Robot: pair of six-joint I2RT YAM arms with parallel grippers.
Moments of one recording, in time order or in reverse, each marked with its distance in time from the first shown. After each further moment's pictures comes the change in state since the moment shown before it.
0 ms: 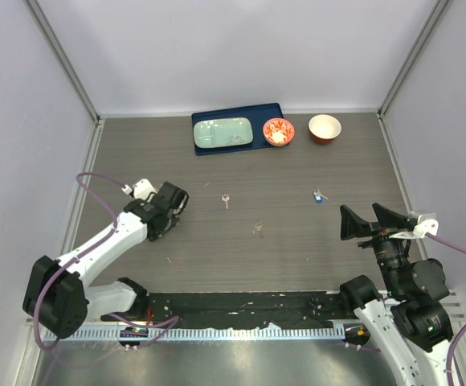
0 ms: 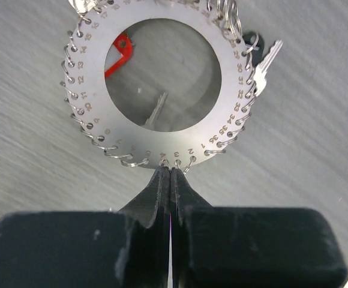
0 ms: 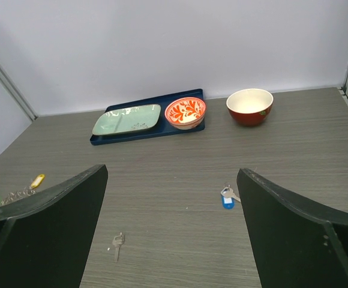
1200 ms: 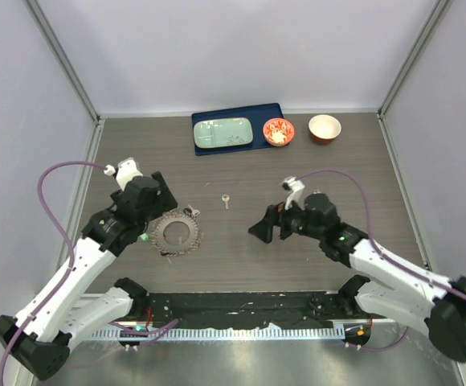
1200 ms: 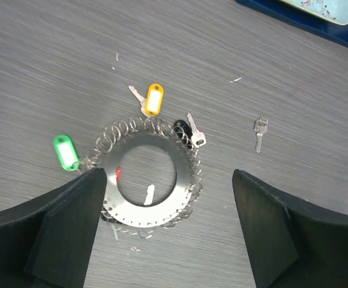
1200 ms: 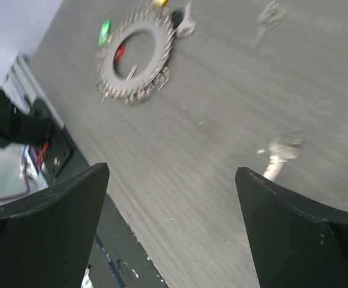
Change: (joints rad) left arm -0.055 -0.328 0.128 -0.026 0.026 0.304; right arm 0.212 0.873 -0.174 0.520 -0.584 0.258
